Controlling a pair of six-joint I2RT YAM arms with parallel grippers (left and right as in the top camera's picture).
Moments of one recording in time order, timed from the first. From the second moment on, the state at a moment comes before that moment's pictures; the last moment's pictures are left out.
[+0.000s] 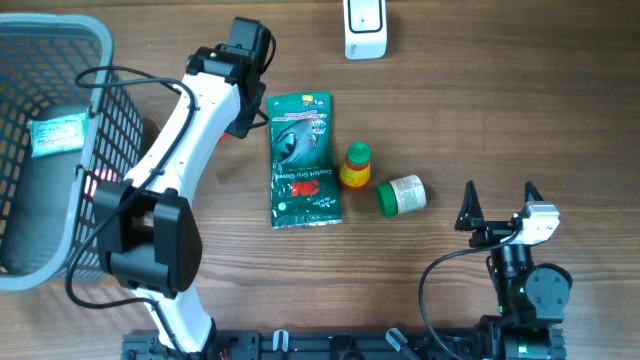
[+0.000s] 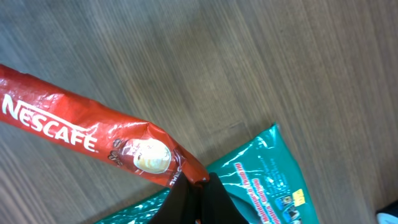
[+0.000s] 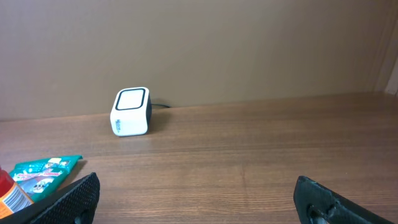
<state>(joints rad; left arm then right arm) -0.27 1.93 1.64 -1.04 -0.27 -1.42 -0.06 0.02 0.01 0.00 -0.08 0.09</state>
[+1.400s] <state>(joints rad) -0.32 2.05 1.64 -1.05 -0.21 -1.44 -0.06 0.02 0.01 0.00 -0.08 0.09</state>
